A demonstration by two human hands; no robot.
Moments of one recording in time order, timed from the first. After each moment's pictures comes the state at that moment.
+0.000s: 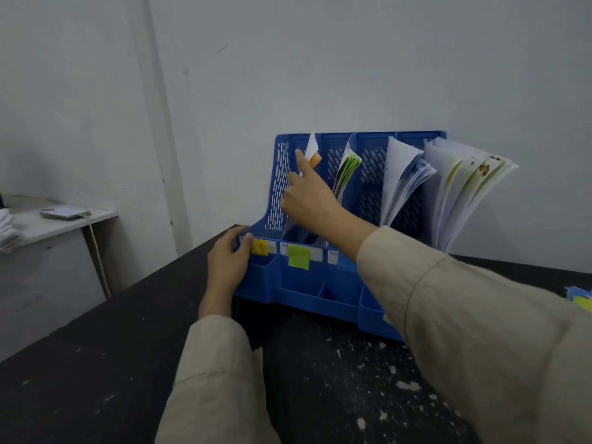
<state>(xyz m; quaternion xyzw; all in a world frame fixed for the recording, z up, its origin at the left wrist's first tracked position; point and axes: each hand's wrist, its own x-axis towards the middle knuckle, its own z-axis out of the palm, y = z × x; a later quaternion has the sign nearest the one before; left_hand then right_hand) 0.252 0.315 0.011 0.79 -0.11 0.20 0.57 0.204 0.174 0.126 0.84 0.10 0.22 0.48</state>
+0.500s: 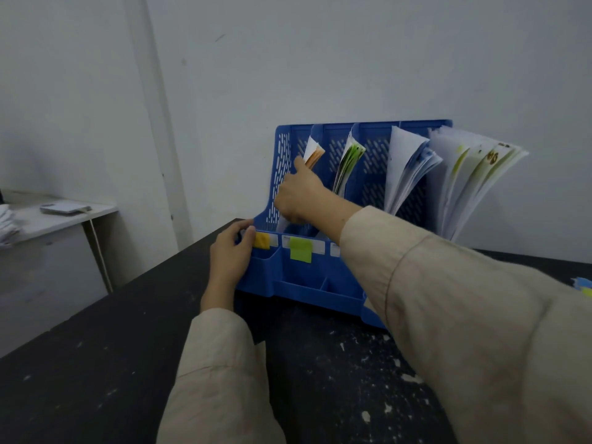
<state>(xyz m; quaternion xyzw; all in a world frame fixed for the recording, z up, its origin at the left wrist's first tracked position) 0.255 0.314 0.009 0.78 -0.11 0.20 0.58 0.208 0.192 0.130 0.87 0.09 0.11 0.46</state>
